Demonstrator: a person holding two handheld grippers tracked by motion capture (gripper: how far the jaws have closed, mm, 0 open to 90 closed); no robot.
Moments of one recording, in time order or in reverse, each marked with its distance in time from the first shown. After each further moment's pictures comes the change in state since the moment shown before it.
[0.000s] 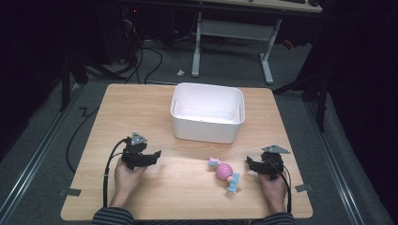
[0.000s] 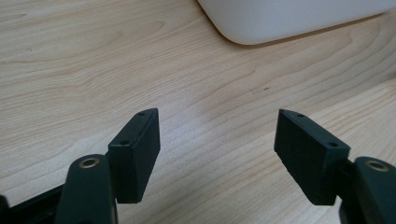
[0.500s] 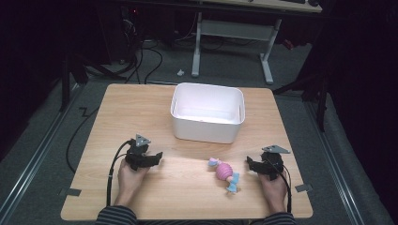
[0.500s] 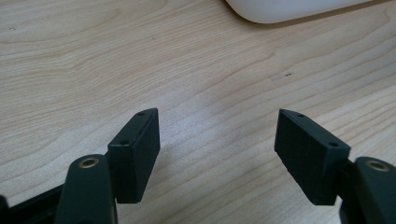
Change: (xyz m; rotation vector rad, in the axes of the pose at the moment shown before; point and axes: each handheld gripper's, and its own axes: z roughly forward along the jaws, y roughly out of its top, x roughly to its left) left arm 0.002 -0.008 0.018 0.013 0.030 -0.003; right arm 0.000 0.000 0.000 0.000 0.000 0.000
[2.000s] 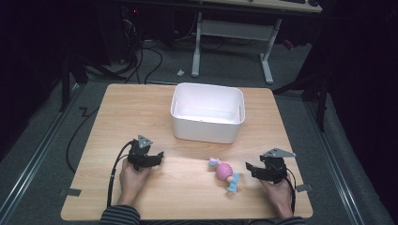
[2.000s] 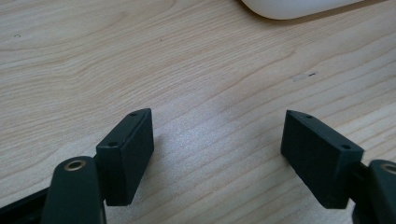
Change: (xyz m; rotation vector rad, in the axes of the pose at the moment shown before) left arm -0.001 -0.005 0.014 -0.026 0.043 0.037; right arm 0.011 0.002 -0.039 -0.004 0.175 -0.082
